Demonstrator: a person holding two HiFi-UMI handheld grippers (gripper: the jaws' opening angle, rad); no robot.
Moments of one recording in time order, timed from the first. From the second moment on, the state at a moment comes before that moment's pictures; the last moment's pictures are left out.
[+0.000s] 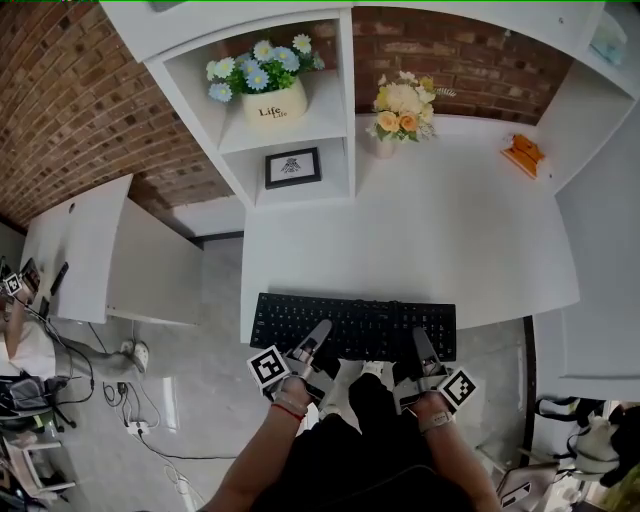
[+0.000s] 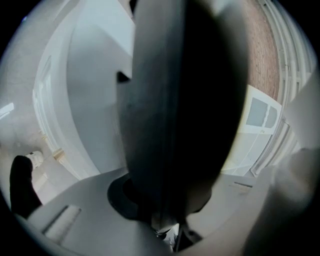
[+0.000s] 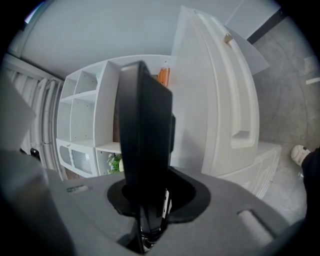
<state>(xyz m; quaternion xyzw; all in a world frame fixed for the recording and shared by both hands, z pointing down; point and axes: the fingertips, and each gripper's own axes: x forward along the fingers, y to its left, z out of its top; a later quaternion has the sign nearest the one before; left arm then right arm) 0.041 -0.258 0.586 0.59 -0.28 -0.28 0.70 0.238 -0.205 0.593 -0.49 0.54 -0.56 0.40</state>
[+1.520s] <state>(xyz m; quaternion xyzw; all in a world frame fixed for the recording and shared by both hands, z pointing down) 0.092 -0.383 0.609 0.58 -0.33 -0.24 0.70 0.289 -0.346 0.610 -0.49 0.47 -0.65 0.35</state>
